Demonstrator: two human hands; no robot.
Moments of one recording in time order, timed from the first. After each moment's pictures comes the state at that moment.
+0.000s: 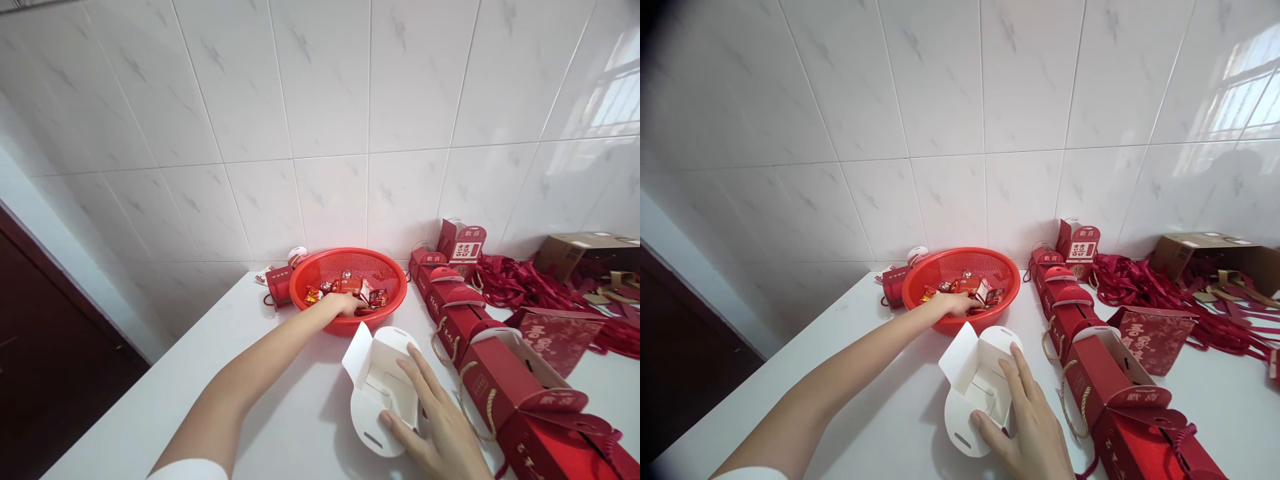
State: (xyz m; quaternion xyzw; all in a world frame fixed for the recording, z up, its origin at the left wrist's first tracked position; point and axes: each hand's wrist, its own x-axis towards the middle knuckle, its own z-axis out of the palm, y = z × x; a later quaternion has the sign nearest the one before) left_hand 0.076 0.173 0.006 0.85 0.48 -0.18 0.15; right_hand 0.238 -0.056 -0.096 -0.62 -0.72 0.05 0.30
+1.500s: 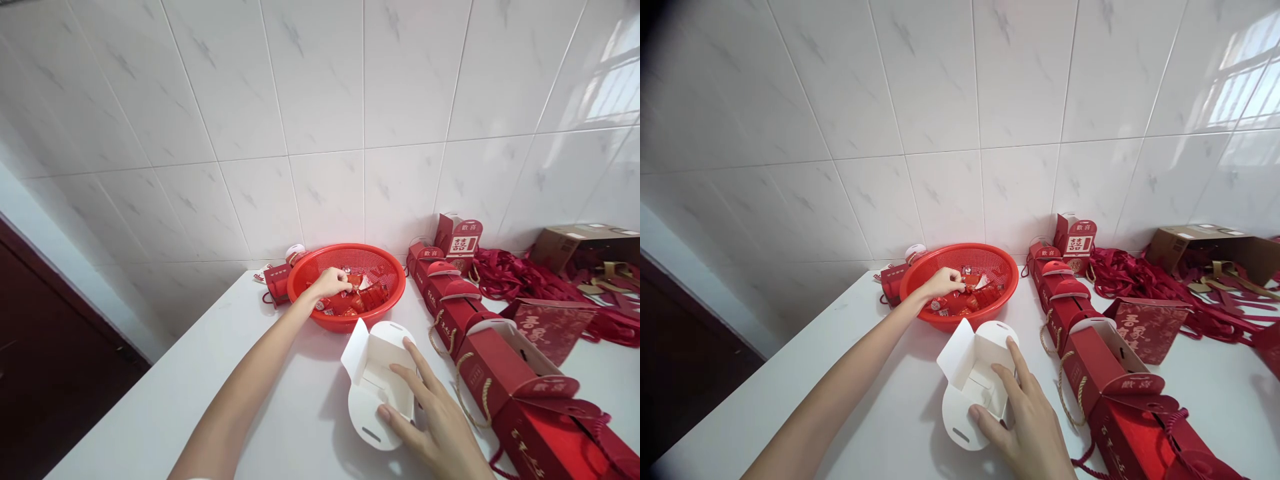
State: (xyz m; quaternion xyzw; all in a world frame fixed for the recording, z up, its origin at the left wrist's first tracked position) left_hand 0.039 0.191 -0.003 0.77 0.48 0.26 0.33; right_hand 0.223 -0.064 -0.078 -0.63 -0.68 0.11 0.36
